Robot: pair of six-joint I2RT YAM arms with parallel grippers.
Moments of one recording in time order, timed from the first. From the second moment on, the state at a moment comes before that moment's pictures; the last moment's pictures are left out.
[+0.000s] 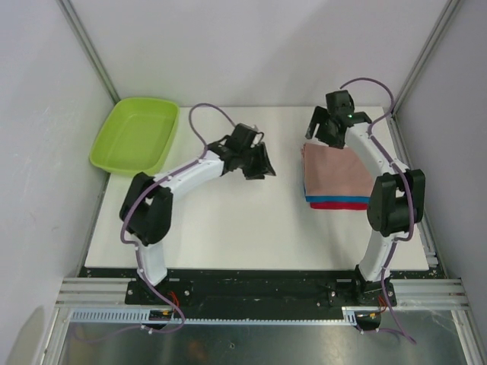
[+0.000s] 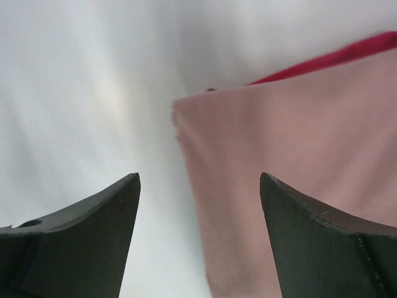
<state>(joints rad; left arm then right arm) -0.67 1.89 1.50 -0.44 0.20 -0.80 0.19 1.86 1.67 -0.67 0.11 0.47</state>
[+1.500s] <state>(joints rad) -0.53 1.76 1.31 -0.43 0.24 -0.71 0.31 1.85 1.19 -0.40 0.39 0.41</state>
